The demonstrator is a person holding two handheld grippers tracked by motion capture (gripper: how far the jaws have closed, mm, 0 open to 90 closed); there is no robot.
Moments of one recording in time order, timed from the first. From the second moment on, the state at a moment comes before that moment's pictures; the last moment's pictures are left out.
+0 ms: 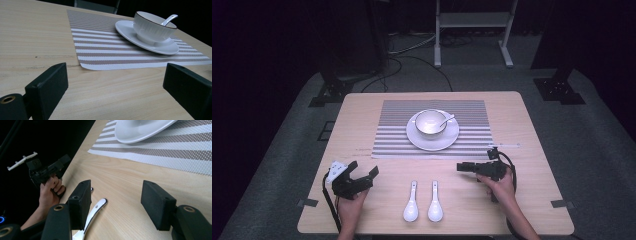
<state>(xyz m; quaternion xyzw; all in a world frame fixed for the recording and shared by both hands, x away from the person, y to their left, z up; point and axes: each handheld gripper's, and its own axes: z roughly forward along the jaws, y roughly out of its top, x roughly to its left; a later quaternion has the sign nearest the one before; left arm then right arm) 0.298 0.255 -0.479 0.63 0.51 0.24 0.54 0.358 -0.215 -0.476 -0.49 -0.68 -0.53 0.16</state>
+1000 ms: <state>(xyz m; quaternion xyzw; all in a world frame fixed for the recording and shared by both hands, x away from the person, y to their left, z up) 0.298 0.254 -0.479 0.63 0.51 0.24 0.53 0.317 -0.233 -0.486 -0.48 -0.67 -0.54 0.16</state>
